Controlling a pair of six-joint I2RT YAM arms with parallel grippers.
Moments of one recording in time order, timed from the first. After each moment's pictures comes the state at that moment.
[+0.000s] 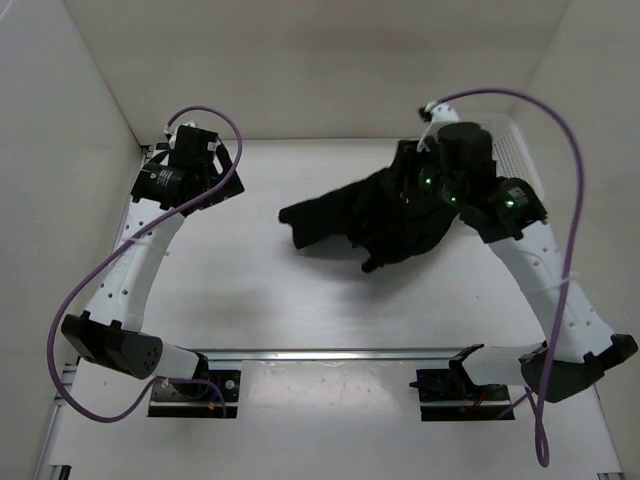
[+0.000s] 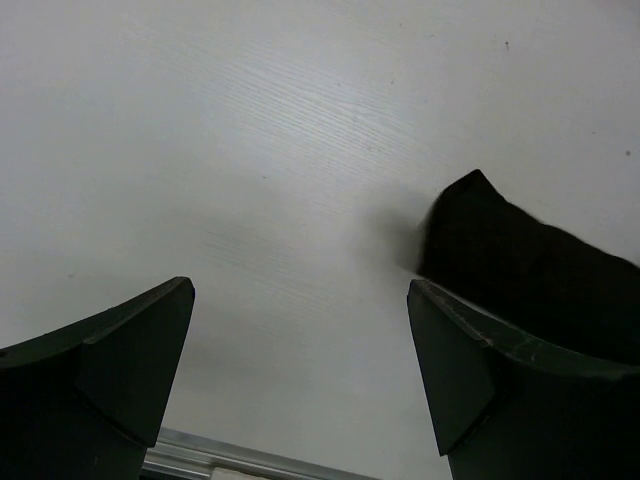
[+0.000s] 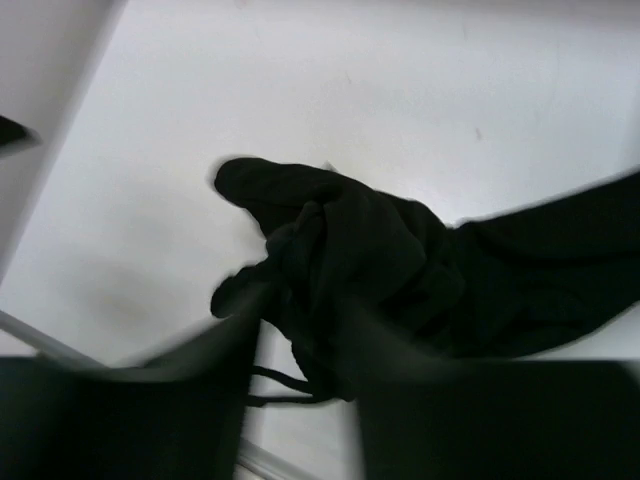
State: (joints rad) left arm -0.32 1.41 1.68 -1.09 -0.34 -0.58; right arm 0.57 1.29 1.78 -0.87 0.03 0.31
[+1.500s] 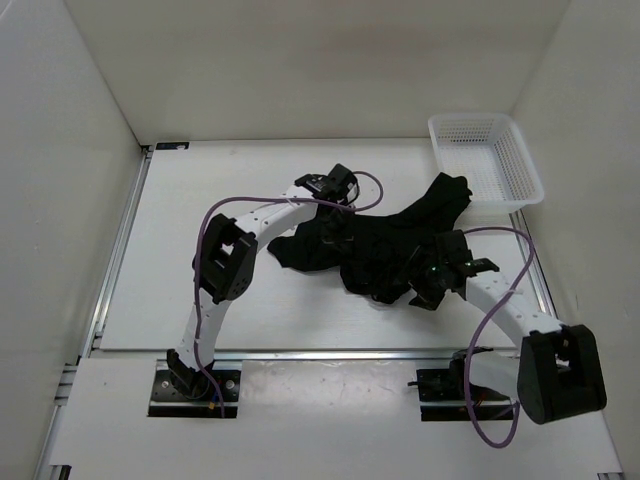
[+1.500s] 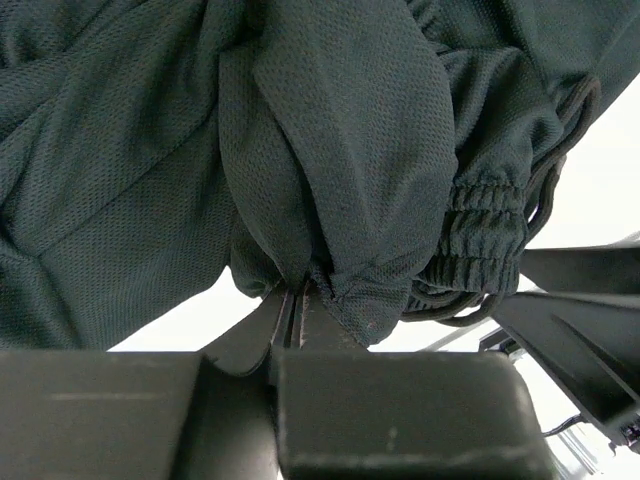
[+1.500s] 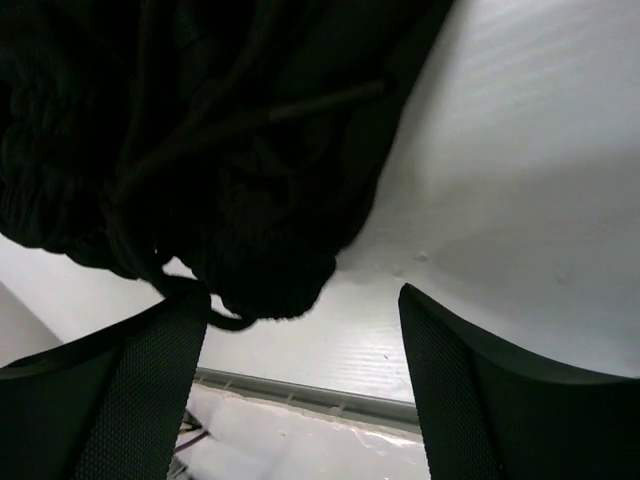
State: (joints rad) left arm -0.72 2.18 1.86 -0.86 0.27 -0.53; right arm 0.26 1.13 0.58 -0.53 -0.24 0.87
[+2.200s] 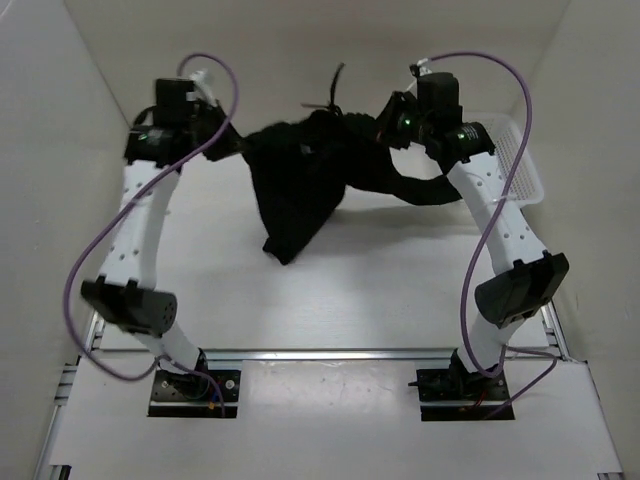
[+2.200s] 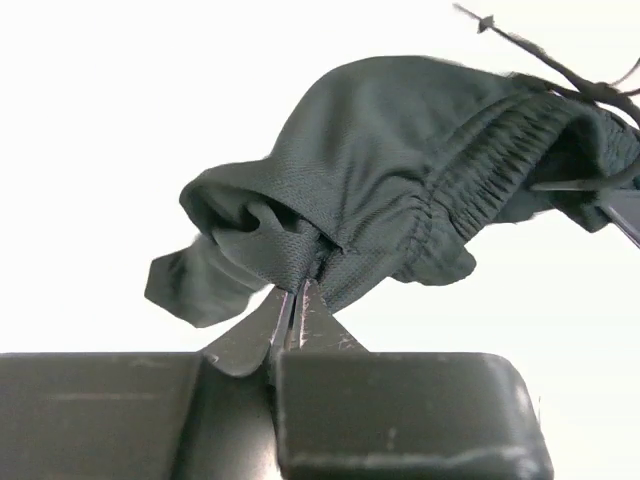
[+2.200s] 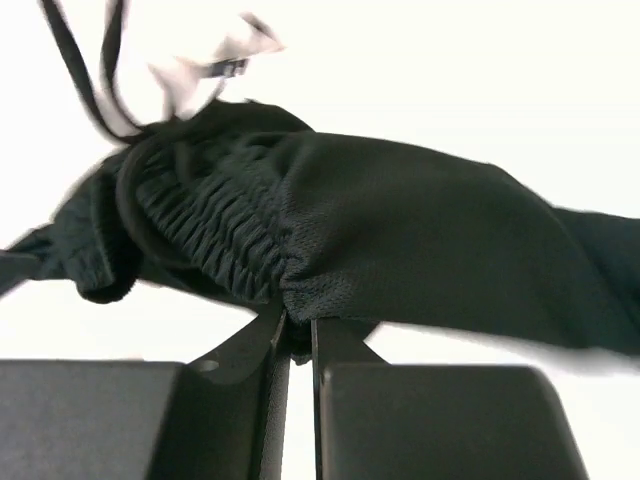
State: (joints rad) left arm -0.20 1.69 2.02 -0.96 0.27 -0.50; right arm 0.38 1.73 1.94 -0.68 -0.22 0.60
